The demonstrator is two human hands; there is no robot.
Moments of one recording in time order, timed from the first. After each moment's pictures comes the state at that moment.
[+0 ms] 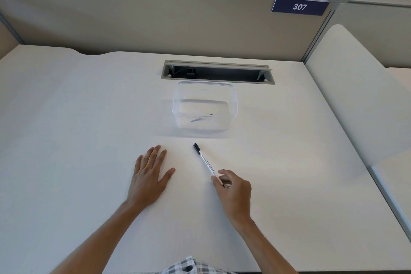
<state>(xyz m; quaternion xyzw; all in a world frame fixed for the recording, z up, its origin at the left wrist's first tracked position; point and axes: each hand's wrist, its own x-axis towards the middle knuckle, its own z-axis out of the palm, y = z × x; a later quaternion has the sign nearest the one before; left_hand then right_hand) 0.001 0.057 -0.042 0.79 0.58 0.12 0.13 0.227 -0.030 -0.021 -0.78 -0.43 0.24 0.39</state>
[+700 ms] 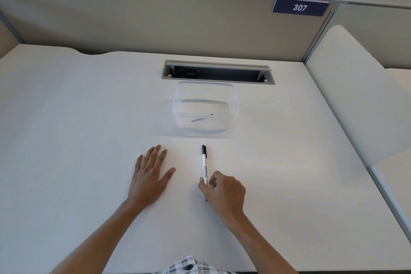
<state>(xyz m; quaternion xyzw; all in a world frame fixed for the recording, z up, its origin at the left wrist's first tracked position) 0.000 0.059 -0.045 0.79 0.58 0.12 0.13 0.207 -0.018 -0.017 -0.81 -0.54 0.15 0.19</state>
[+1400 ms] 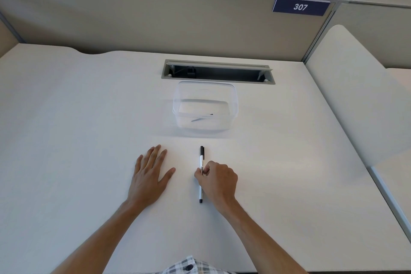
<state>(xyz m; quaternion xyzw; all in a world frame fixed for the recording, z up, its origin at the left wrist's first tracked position) 0.001 0.058 -0.042 0.79 0.58 0.12 0.13 0.198 0.018 -0.015 -0.80 -0.55 0.16 0.16</state>
